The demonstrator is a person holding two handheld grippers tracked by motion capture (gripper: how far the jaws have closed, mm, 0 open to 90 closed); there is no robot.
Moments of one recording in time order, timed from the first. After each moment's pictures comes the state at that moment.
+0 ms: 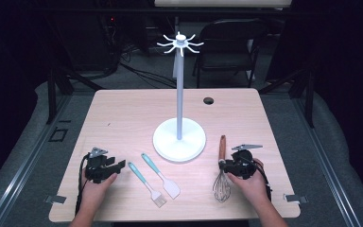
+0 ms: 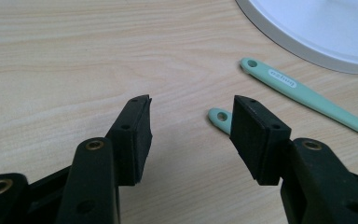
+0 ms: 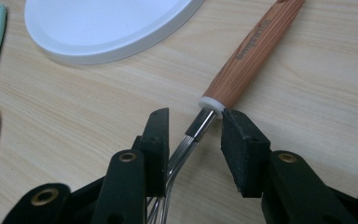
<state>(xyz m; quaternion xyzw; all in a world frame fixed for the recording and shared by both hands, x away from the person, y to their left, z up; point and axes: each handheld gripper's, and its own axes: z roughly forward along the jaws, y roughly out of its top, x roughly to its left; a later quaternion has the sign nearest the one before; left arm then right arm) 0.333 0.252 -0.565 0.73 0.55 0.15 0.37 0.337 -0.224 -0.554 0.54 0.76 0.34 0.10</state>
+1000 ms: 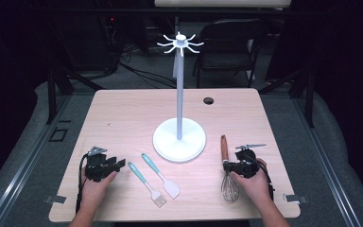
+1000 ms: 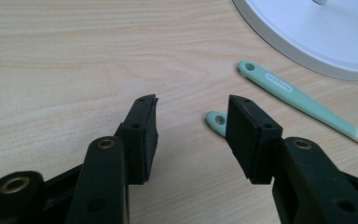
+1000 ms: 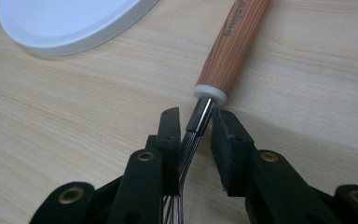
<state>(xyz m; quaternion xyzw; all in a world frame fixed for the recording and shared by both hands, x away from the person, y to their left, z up) 0.339 0.254 -0.566 0.73 0.55 0.13 0.38 0.343 -0.237 -0.560 0.58 0.74 0.32 0.06</state>
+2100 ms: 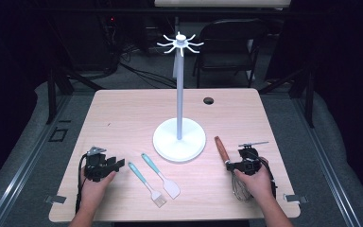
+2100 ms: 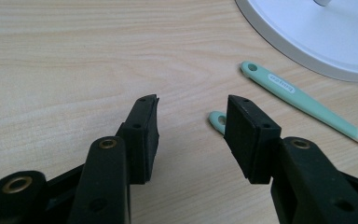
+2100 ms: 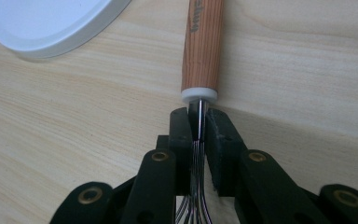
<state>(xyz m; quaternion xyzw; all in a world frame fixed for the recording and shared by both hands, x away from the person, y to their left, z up) 0.339 0.256 -0.566 0.73 0.56 0.13 0.38 0.353 -0.248 -0.563 0.61 0.73 0.31 0.01</state>
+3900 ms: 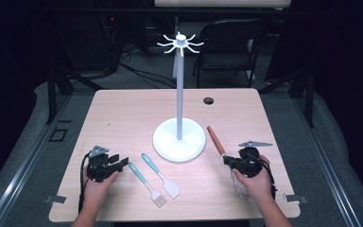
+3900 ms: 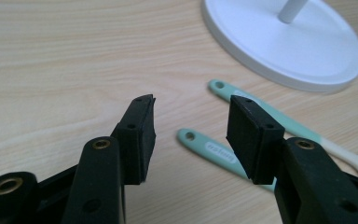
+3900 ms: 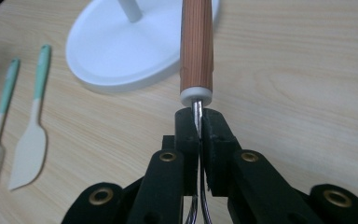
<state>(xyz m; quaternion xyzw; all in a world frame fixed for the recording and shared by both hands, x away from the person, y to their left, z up) 0.330 0.238 -0.551 0.73 0.52 0.14 0.42 0.328 -0.233 -0.528 0.53 0.74 0.40 0.09</state>
